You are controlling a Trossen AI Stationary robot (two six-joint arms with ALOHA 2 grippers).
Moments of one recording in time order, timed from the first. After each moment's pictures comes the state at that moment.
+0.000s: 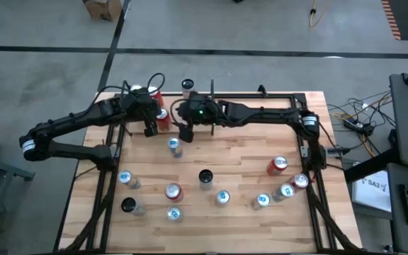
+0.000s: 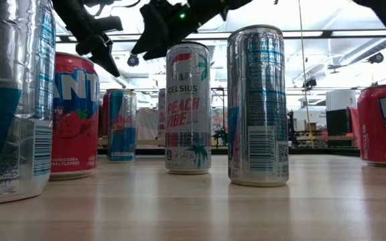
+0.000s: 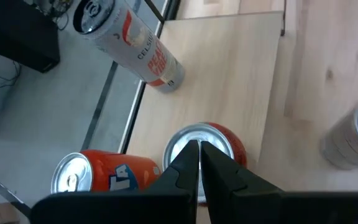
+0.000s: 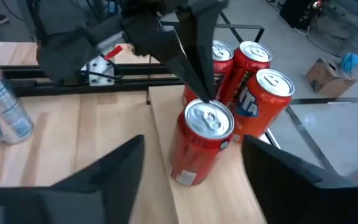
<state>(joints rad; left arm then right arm) 0.44 1.05 0.96 -0.71 -0.24 0.40 -0.18 2.03 1.85 -0.25 0.10 -0.12</state>
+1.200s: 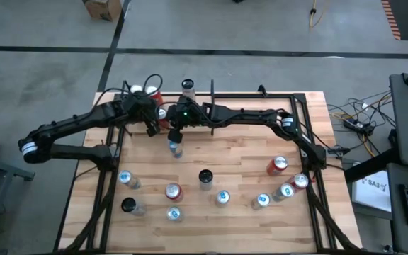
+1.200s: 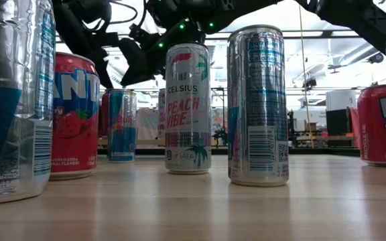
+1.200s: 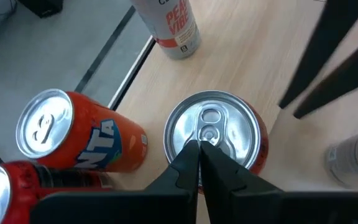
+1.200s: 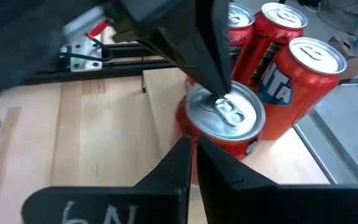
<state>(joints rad) 0.51 1.03 0.85 -0.66 -0.25 0.17 -0.20 2.26 2.03 -0.26 0.07 -0.09</state>
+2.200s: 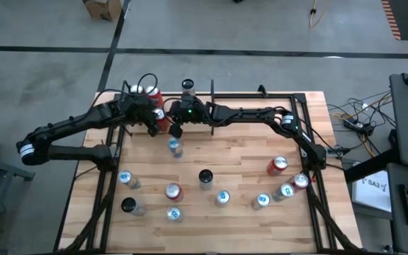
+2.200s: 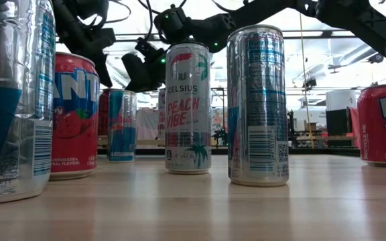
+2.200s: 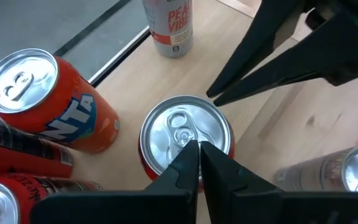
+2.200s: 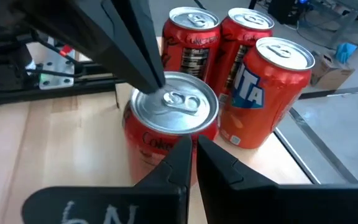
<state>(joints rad) 0.50 0.99 0.85 -0.68 -0.19 -0.11 -0.25 2.26 1.90 -0.02 0.07 -0.09</state>
